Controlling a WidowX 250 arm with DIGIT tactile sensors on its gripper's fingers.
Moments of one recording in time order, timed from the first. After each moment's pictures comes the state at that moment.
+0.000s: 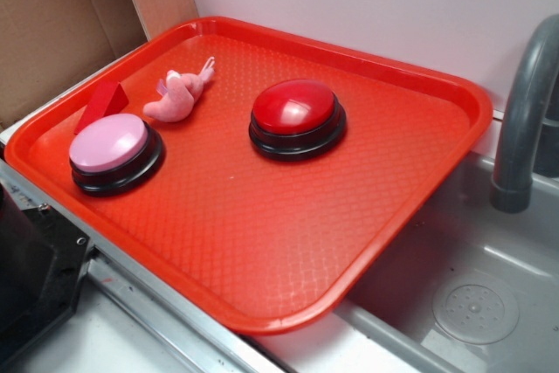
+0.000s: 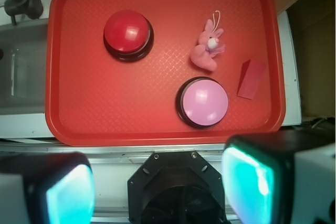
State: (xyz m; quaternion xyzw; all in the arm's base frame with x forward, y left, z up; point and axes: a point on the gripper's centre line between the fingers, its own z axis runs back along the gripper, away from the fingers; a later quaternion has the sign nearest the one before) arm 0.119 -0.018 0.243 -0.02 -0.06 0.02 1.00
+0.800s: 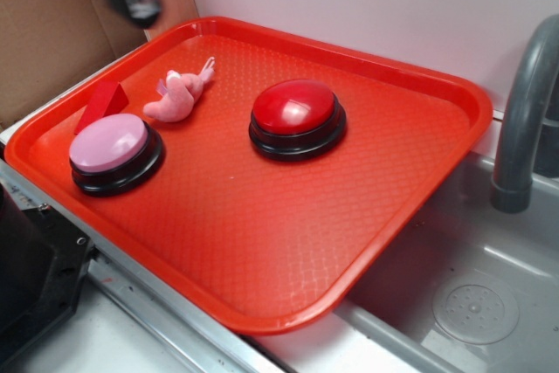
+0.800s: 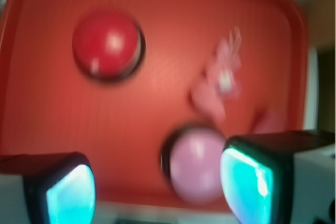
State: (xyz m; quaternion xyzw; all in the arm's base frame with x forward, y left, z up) arm 0.217 -0.009 0.140 0.02 -0.04 -0.08 1.00
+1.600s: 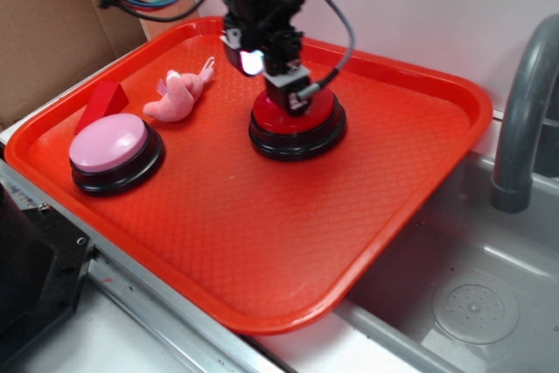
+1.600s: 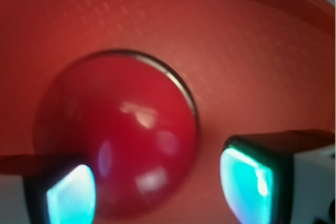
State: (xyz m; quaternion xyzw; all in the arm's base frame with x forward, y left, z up) arm 0.288 -0.045 0.056 0.02 -0.02 -0.11 0.99
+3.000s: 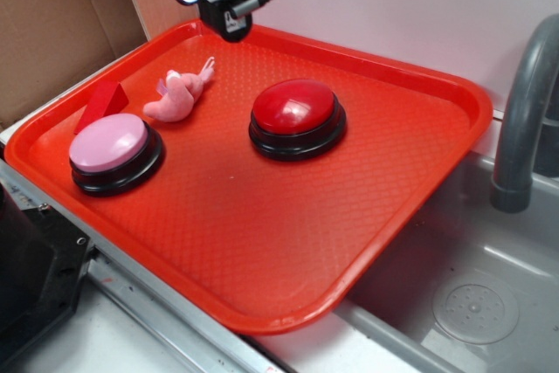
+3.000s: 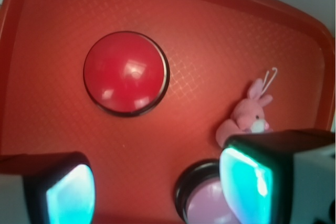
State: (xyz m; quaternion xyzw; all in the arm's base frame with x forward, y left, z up) arm 0.235 -0.026 0.149 0.03 0.00 -0.09 1.00
